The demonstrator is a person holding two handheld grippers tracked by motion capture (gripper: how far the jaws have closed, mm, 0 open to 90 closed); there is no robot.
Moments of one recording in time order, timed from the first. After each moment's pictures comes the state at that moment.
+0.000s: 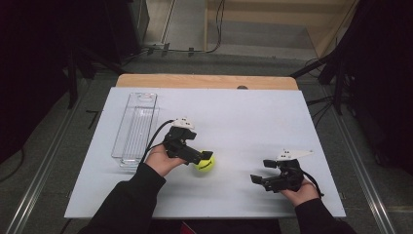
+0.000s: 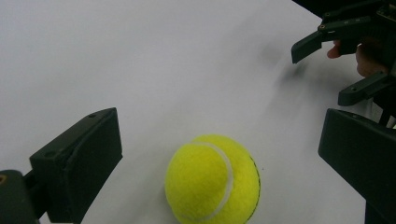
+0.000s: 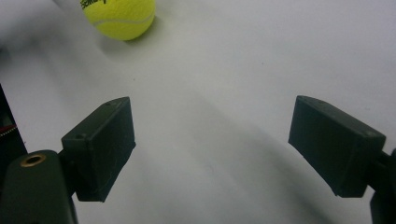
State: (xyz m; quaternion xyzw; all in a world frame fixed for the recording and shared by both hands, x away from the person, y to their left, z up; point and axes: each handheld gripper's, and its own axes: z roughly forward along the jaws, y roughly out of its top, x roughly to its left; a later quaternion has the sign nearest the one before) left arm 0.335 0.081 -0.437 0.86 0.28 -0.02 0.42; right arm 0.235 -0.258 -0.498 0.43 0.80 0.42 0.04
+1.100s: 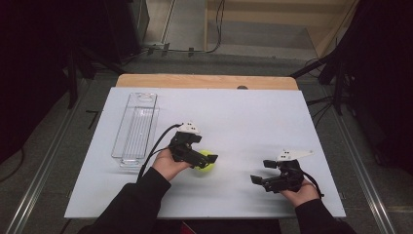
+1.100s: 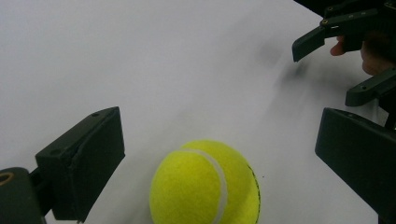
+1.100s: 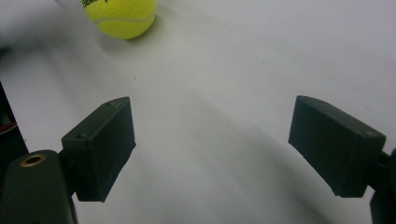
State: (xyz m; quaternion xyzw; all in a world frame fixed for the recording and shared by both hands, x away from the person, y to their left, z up) left arm 0.329 0.071 -0.454 0.86 0.27 -0.01 0.43; right arm 0.234 -0.257 -0.497 0.43 0.80 0.42 0.04
